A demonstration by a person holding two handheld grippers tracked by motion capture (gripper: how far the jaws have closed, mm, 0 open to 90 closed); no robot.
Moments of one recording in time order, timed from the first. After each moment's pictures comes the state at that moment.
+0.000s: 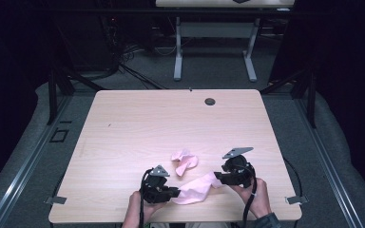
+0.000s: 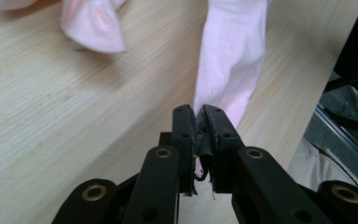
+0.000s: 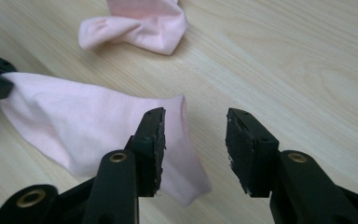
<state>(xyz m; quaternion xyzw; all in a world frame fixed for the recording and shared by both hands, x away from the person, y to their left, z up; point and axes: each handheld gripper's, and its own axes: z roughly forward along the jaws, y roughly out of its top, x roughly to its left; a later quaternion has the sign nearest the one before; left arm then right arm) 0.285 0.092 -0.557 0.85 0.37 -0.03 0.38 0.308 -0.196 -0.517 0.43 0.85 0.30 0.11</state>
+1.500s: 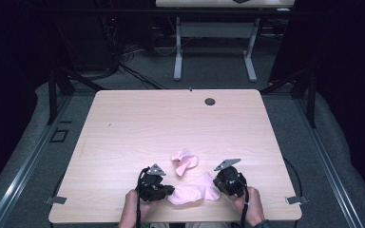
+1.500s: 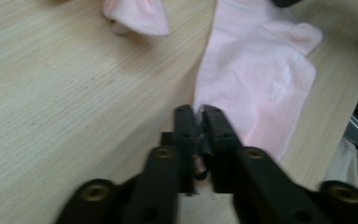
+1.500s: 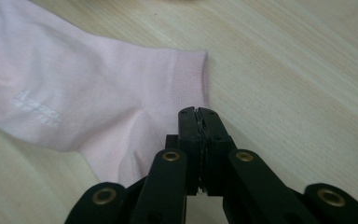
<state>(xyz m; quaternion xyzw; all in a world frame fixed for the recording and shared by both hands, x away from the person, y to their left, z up) 0.292 0.105 -0.563 0.85 0.37 -0.01 0.36 0.292 -0.180 -0.555 0.41 0.87 0.26 0.11</state>
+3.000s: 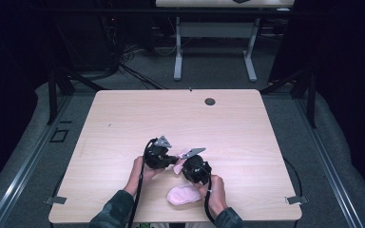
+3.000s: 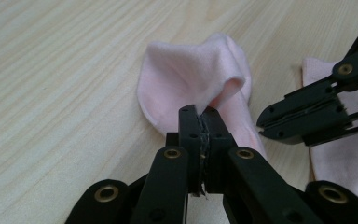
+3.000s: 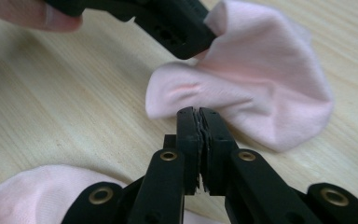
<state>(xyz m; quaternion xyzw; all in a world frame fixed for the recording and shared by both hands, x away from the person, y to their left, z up) 0.388 0.091 -0.559 0.88 0.29 0.04 0.38 0.334 -0.086 -0.557 0.40 0.86 0.30 0.11</state>
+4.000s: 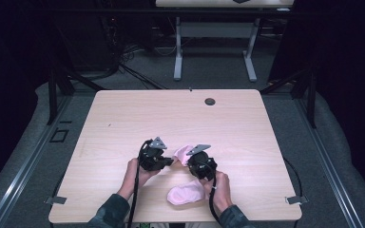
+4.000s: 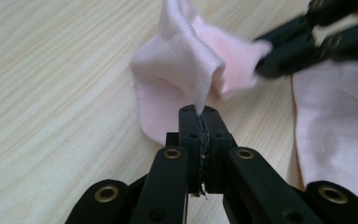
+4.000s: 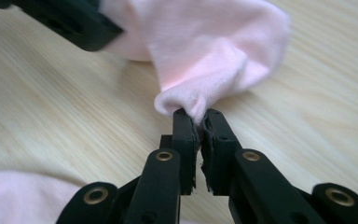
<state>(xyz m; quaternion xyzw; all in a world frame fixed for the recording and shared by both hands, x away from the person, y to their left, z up) 0.374 0.105 -0.545 0.88 0.30 0.06 0.36 0.341 -0.103 -0.548 0.41 0.85 0.29 0.16</state>
